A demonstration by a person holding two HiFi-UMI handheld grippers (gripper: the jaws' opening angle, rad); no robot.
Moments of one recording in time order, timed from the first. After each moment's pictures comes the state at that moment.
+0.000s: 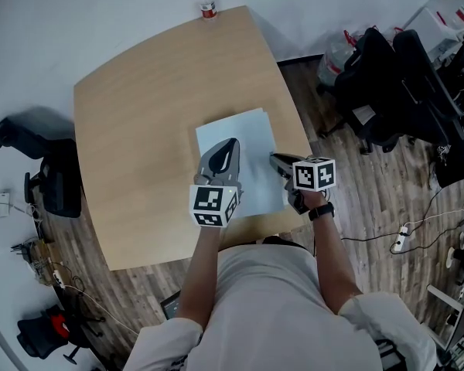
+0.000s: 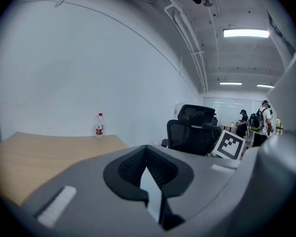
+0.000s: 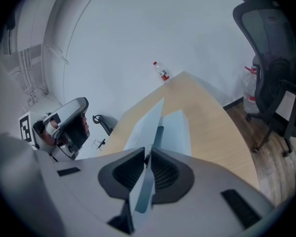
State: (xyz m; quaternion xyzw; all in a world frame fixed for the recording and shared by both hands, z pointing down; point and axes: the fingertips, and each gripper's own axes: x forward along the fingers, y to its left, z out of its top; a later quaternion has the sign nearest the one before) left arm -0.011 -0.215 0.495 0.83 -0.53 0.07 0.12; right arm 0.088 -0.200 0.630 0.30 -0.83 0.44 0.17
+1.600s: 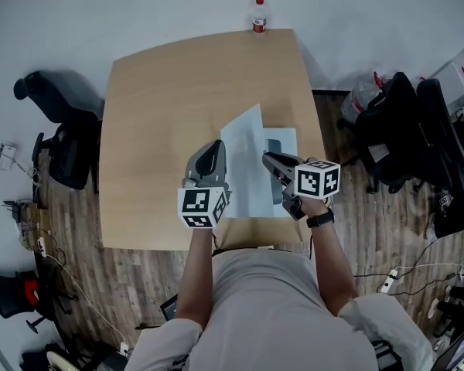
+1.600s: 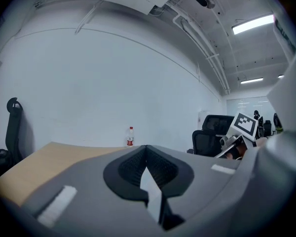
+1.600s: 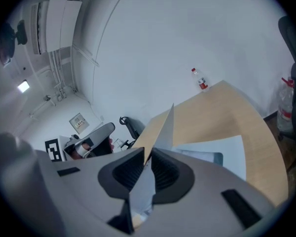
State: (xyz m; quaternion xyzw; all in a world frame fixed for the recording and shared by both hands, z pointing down) left arm -0.124 -0.174 0.450 0.75 -0.65 0.04 0.08; right arm -0.014 -0.190 0.518 0.18 -0.90 0.38 0.11
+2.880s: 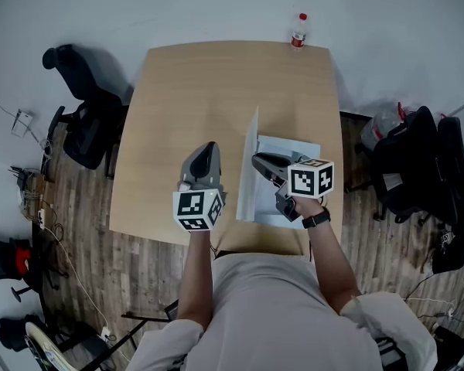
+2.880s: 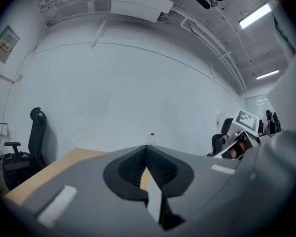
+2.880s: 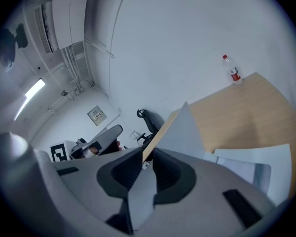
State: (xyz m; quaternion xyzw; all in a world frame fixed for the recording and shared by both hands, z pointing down) left arm -0.210 -0.135 0.427 0.68 -0.73 0.02 0.06; right arm -0.115 -0.164 0.484 0.07 -0.92 0.37 0.12
